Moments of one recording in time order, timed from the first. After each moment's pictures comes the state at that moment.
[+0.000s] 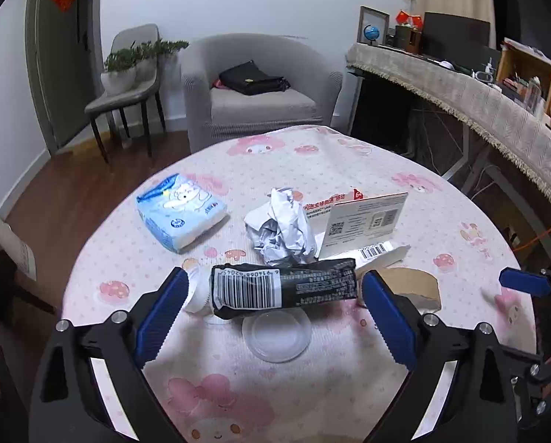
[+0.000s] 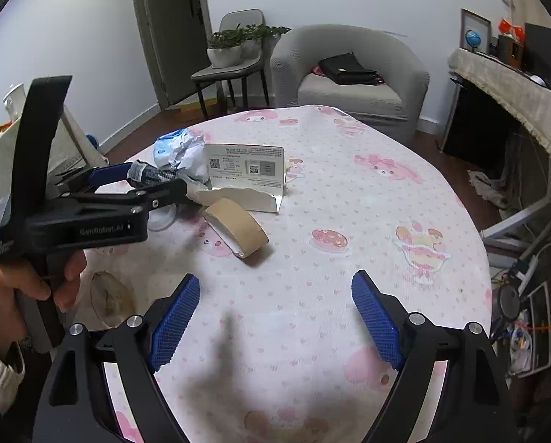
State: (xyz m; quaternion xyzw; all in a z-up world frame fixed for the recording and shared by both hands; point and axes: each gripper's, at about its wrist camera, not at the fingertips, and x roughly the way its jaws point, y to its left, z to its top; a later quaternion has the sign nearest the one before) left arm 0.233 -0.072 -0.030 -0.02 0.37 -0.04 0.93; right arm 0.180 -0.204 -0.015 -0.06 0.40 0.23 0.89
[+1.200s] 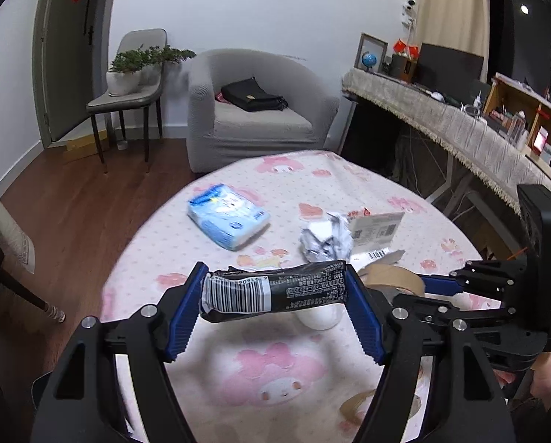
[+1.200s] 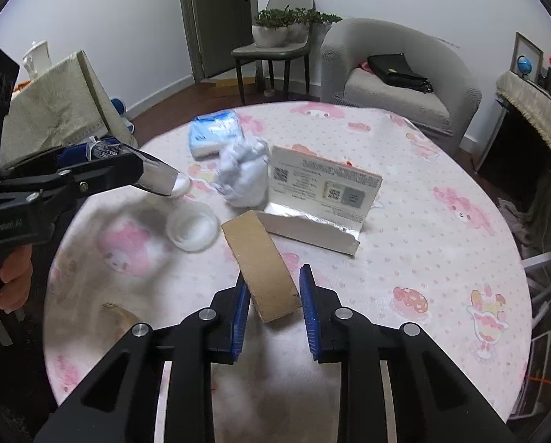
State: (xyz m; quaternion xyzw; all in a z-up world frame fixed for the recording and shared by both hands) left arm 0.189 -0.012 0.000 -0.06 0.33 -0.06 0.94; right arm 0.205 -0.136 -0.019 -0.11 0.41 0.29 0.86
